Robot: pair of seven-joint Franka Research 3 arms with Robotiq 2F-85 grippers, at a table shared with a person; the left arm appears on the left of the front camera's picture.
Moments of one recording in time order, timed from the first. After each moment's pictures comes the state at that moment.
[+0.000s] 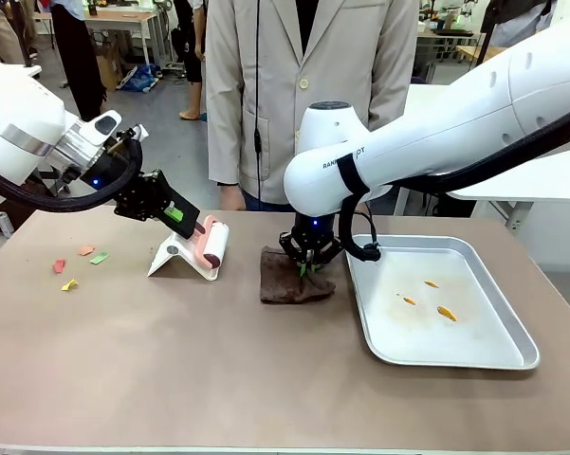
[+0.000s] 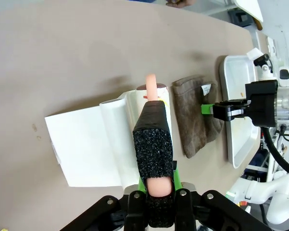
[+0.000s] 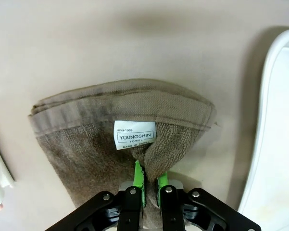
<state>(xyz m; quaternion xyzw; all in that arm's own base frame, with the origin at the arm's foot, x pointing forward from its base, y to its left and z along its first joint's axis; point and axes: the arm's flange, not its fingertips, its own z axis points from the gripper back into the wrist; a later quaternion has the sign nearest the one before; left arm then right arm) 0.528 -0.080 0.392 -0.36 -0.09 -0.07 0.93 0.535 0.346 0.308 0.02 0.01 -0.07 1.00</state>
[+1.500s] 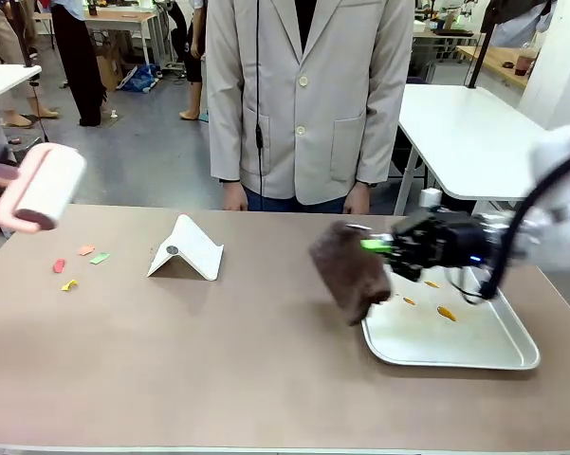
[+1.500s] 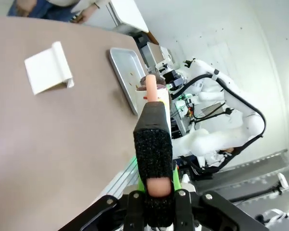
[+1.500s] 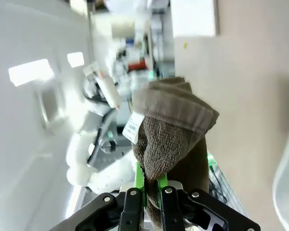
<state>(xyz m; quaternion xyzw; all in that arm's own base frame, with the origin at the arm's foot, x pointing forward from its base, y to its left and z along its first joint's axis) 0.294 0.177 0.495 -0.58 -0.18 -0.11 0.79 0.373 0.081 0.337 0.69 0.03 -0.02 0.73</state>
